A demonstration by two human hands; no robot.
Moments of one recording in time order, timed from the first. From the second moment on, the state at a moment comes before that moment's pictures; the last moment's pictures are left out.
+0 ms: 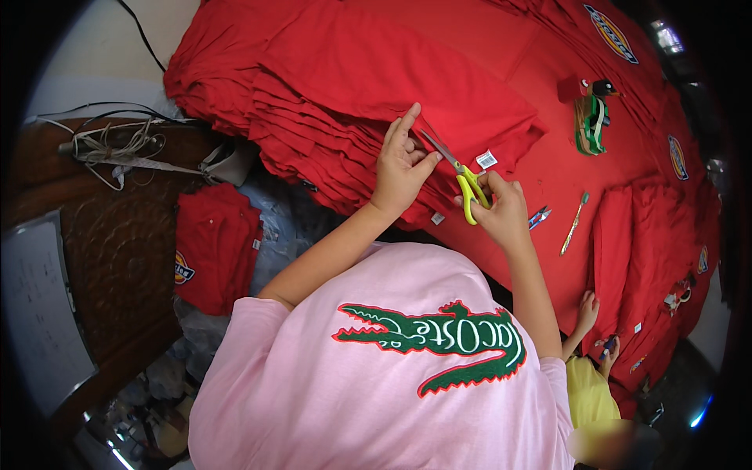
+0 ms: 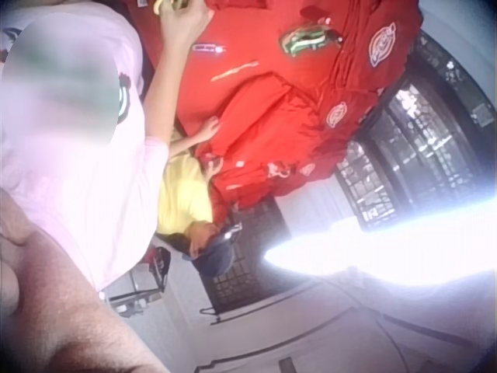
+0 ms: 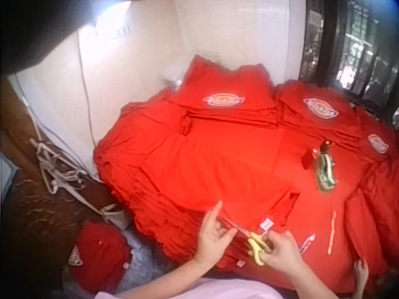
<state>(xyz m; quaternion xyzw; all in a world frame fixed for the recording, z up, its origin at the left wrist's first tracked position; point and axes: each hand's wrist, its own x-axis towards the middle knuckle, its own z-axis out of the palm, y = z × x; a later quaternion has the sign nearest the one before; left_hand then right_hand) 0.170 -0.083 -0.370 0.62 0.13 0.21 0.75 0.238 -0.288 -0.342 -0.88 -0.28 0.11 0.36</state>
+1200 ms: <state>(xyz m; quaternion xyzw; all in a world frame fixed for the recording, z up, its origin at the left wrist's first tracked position) 0.166 -0.057 -0.368 0.64 0.15 0.24 0.72 0.258 -0.262 -0.357 -0.86 -0.31 0.16 0.38</state>
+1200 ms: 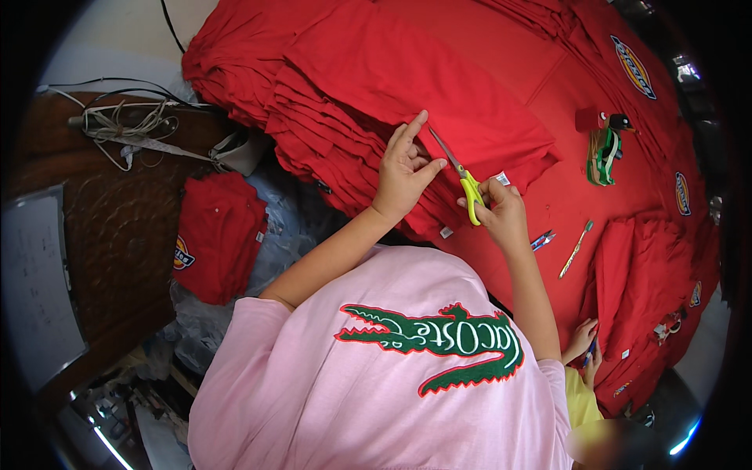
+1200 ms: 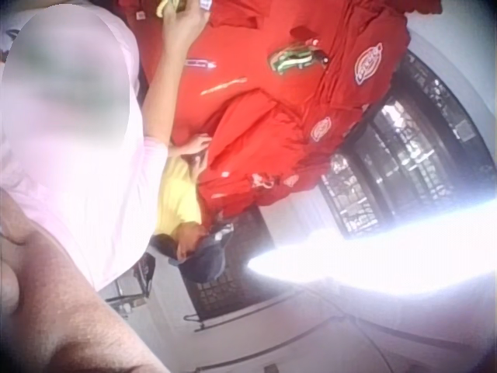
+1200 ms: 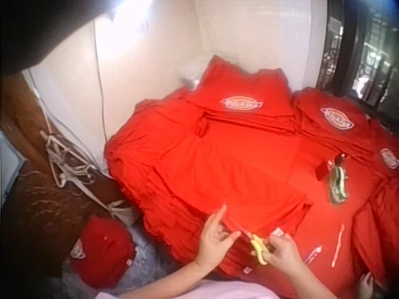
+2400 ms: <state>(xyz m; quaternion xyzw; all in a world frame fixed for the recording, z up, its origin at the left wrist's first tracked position) 0.167 -0.012 -0.378 0.58 0.19 0.29 0.74 0.266 -0.207 -0.339 -0.86 -0.33 0.16 0.36</state>
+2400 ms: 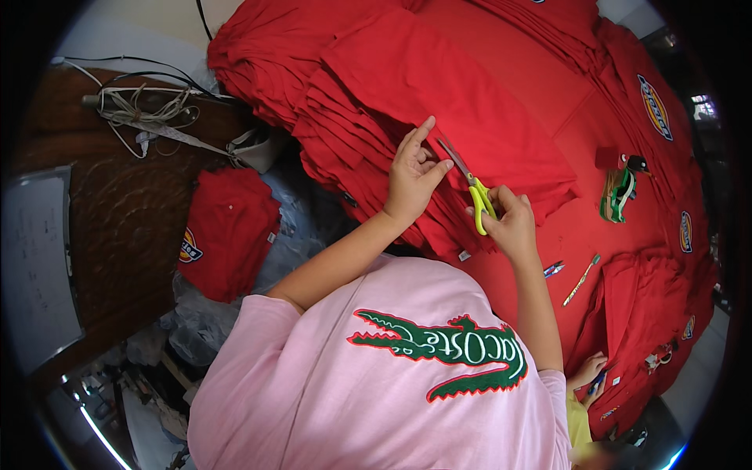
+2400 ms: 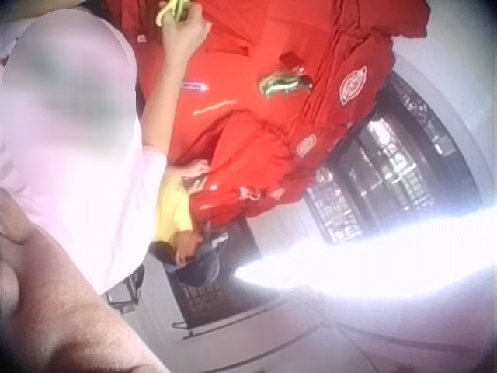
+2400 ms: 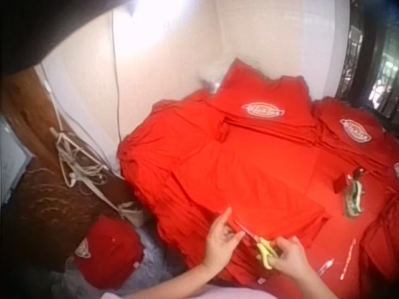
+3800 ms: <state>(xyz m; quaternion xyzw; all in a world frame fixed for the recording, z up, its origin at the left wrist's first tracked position) 0.166 0.025 -0.384 0.59 0.22 0.30 0.72 0.270 -0.169 -0.355 -0.85 -0.30 0.25 0.36</state>
